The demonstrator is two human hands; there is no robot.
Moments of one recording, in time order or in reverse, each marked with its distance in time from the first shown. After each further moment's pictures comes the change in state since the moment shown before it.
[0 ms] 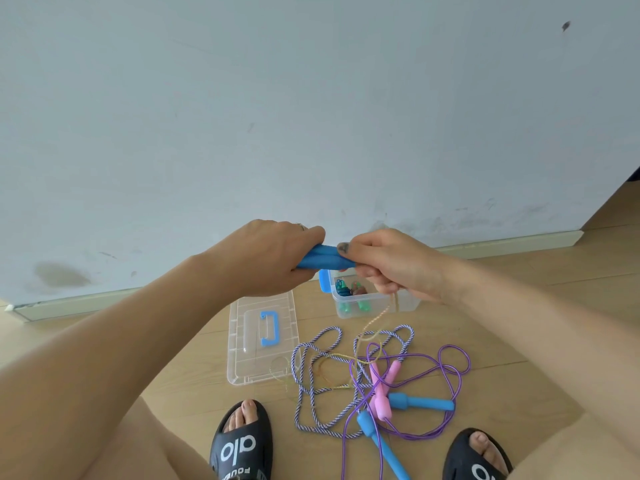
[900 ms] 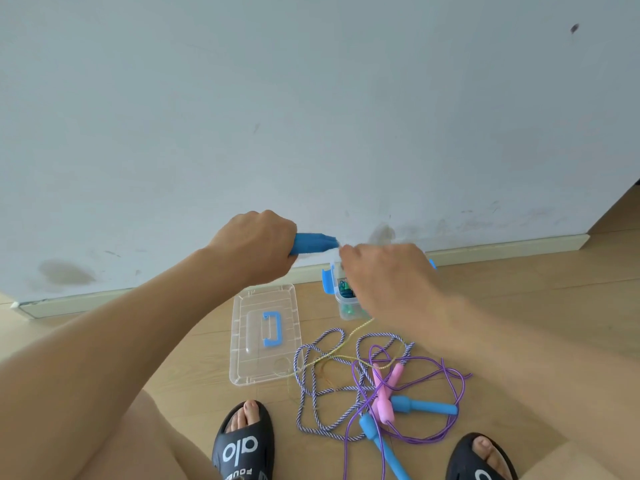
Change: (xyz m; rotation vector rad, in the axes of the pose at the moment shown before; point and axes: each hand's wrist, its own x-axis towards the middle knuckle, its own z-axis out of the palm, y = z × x) left_hand 0.005 -0.014 0.002 0.094 -0.088 -0.306; right_hand -0.008 0.008 0.029 -1.549 0.416 -0.343
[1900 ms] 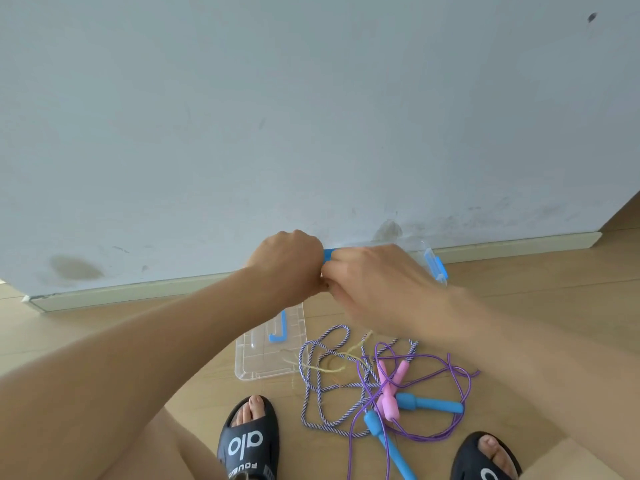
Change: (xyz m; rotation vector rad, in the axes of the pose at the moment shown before) left_hand -0.005 0.043 0.006 -0.051 -0.197 -0.095; right_hand 0.011 -0.016 -0.016 0.327 0.019 -0.172
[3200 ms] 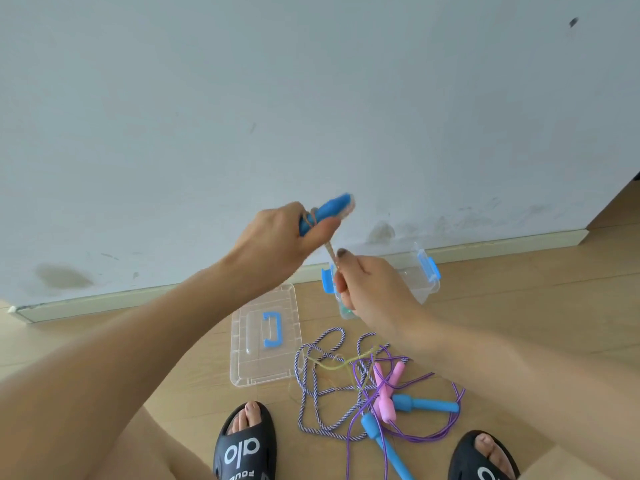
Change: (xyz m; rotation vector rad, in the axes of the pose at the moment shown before) left_hand -0.004 -0.017 -0.015 -0.734 0.329 -0.036; right_hand -0.005 -0.011 0.016 1.088 0.065 0.779
